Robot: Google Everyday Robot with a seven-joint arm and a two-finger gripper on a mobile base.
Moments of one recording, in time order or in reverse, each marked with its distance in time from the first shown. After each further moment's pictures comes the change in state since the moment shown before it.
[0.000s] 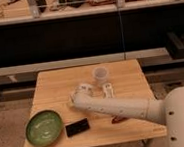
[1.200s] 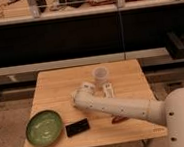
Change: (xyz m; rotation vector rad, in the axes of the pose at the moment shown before) arm -0.016 0.006 0.004 0.025 -0.047 0.031
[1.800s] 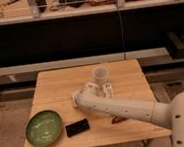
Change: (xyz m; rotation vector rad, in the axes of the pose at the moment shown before) arm -0.001 -0.004 -0.010 0.079 0.028 -0.005
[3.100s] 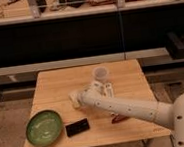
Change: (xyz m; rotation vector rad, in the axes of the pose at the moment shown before) arm -0.002 0.013 0.008 0.032 -0.010 -0.170
